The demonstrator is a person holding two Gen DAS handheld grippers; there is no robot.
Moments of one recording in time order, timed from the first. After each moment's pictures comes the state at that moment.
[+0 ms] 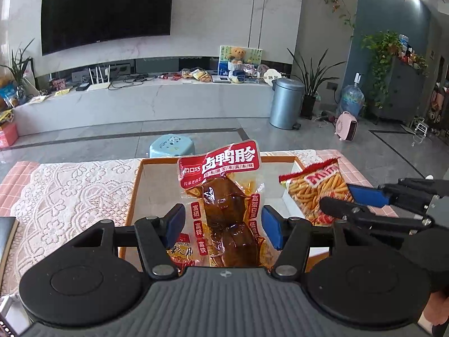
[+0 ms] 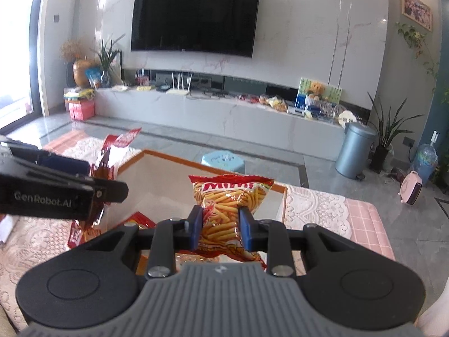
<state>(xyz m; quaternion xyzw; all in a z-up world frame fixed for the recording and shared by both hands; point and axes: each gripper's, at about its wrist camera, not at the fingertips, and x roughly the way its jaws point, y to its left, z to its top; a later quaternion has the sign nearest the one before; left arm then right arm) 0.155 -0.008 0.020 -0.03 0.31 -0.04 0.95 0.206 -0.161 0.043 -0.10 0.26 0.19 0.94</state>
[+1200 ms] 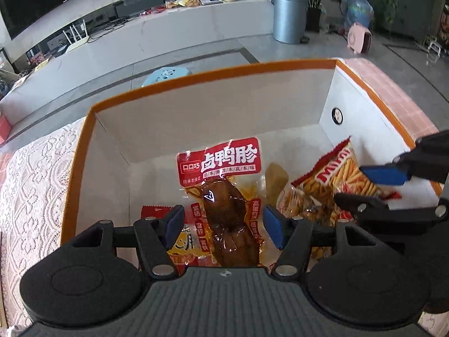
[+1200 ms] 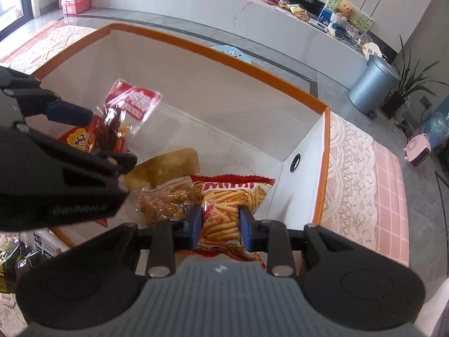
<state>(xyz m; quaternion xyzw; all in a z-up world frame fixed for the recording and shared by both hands) 0.243 -0.036 -0.069 0.07 0.47 -0.04 0.88 0.323 -0.121 -0.051 -0.21 0.46 0.17 0.85</state>
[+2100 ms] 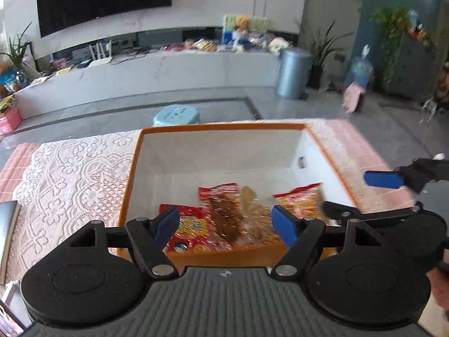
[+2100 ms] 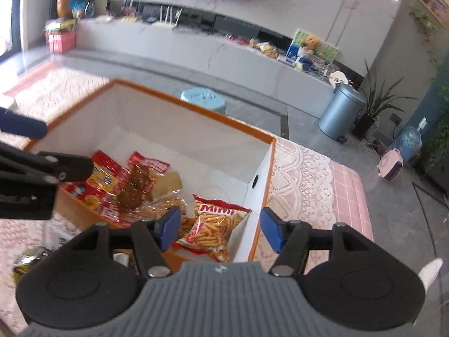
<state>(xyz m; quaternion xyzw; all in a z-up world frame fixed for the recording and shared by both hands) 0.146 -0.024 0.017 -0.02 0.37 -0.04 0.93 0.249 -0.148 0.018 -0.18 0.37 0.13 0.90</state>
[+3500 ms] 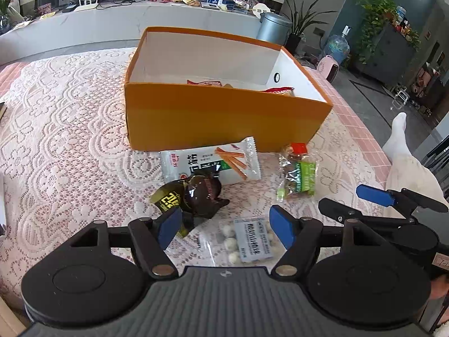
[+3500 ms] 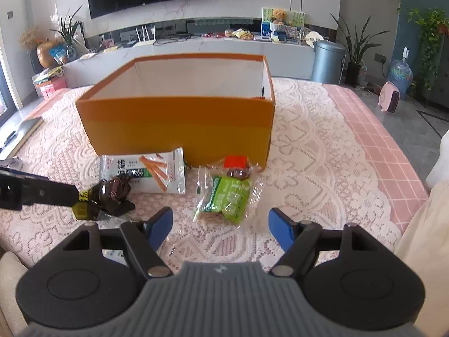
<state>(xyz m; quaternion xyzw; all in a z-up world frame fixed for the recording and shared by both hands) 0.050 0.009 -0.055 -0.08 0.45 -0.10 0.89 0.087 -0.183 -0.049 -0.03 0.39 0.11 0.92</state>
